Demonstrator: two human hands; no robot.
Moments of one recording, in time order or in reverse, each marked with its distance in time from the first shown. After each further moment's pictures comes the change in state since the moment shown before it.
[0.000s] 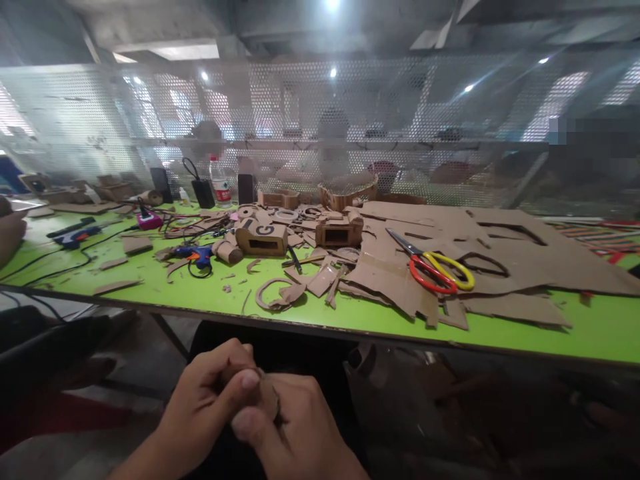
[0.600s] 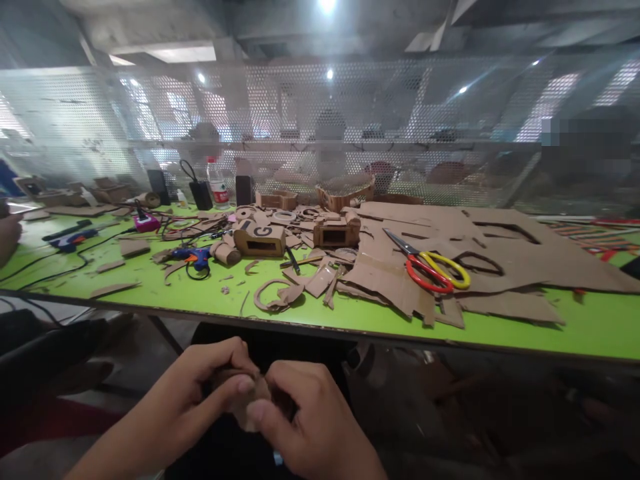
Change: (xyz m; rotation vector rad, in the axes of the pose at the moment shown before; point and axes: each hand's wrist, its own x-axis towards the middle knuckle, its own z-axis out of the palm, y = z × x) left_hand 0.006 0.030 -0.028 0.282 -0.291 -0.157; right_hand 0.000 0.006 -0.018 -0.192 -0.112 0.058
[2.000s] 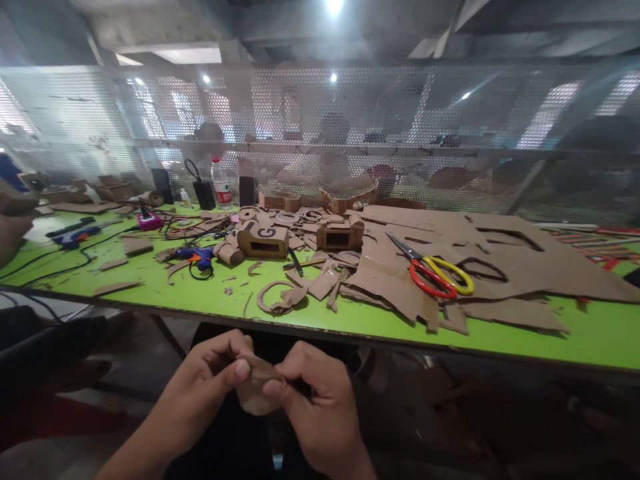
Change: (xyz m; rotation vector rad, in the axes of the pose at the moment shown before) left_hand 0.013 -0.025 0.017 -0.552 0.247 0.005; right_hand 0.014 -0.004 0.006 0.227 0.431 -0.078
